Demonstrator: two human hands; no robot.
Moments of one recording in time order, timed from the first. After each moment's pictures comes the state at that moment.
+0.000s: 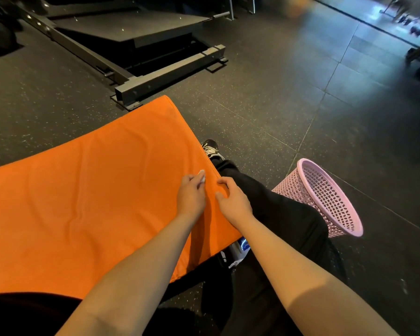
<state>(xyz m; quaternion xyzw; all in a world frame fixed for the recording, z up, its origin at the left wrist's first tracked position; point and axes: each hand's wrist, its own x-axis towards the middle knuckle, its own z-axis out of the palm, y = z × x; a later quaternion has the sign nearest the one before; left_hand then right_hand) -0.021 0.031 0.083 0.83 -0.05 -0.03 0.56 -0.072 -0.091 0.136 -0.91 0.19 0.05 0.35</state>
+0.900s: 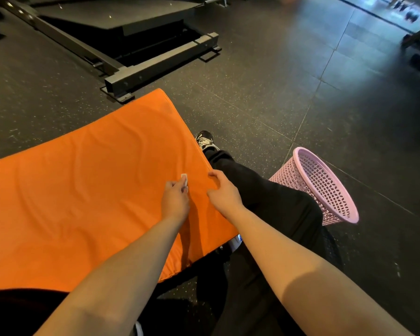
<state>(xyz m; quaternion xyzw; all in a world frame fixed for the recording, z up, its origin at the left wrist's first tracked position) -0.032 0.055 0.047 0.87 -0.01 -0.06 0.49 -0.069 -0.078 0.125 -0.90 0.21 0.10 0.37</state>
